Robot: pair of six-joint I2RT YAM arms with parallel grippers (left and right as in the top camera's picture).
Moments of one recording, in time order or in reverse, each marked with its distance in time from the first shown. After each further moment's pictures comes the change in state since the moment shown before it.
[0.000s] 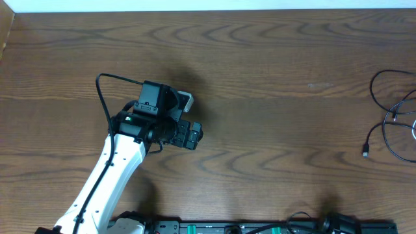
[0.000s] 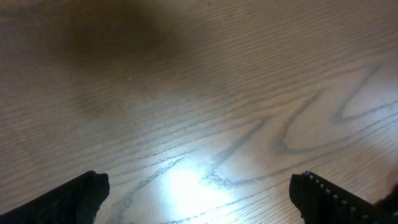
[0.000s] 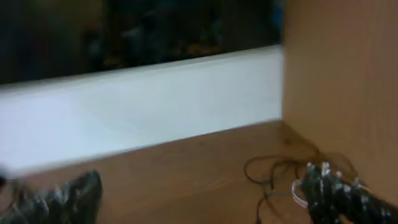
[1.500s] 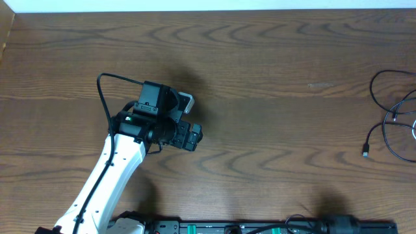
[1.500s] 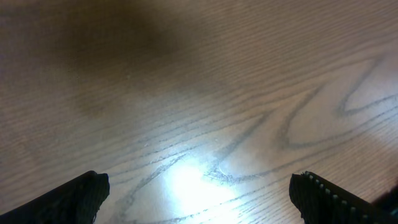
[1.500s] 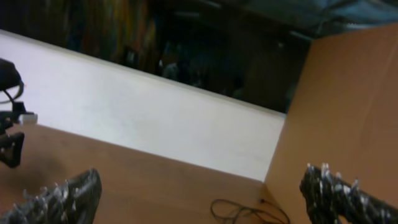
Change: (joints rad) left arm 0.000 0.000 0.000 -0.013 0.000 0.031; right arm 0.301 -0.607 -0.539 0.190 0.112 -0.381
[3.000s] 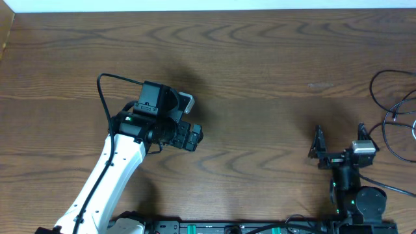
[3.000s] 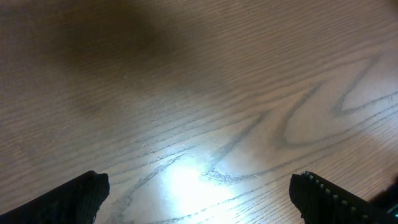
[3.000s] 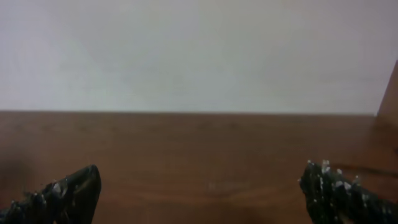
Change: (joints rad) left arm 0.000 0.000 0.000 0.000 0.009 -0.001; right arm 0.005 0.008 -1.682 1.488 0.008 0.303
